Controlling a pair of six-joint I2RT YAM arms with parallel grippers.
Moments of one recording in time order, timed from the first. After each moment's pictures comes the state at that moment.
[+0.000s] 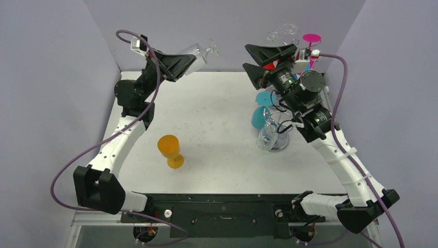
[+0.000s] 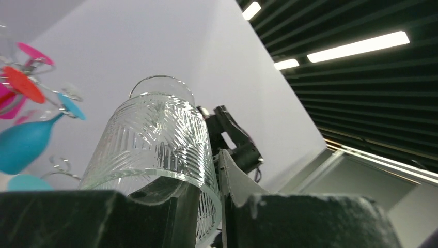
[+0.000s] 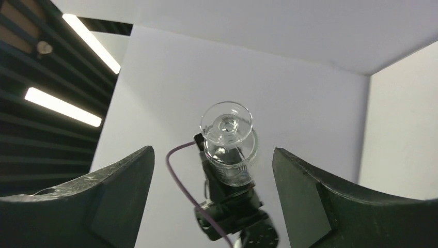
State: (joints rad) left arm -0.27 1.40 1.23 0.99 0.62 -1.71; right arm 0.56 1.22 1.44 0.00 -0.03 1.46
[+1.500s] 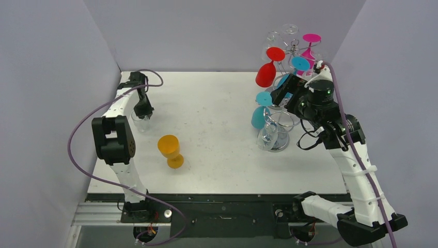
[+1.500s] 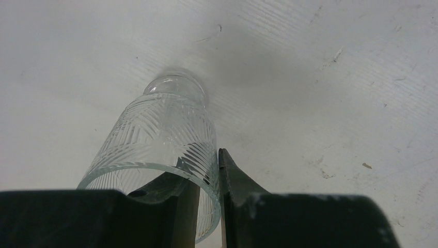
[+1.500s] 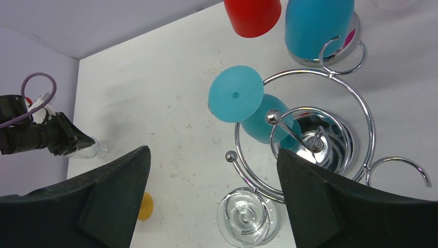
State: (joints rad) left arm 0.04 1.94 1.59 -0.87 -0.20 -0.38; right arm 0.37 1.10 1.50 -0.83 0.16 0.60
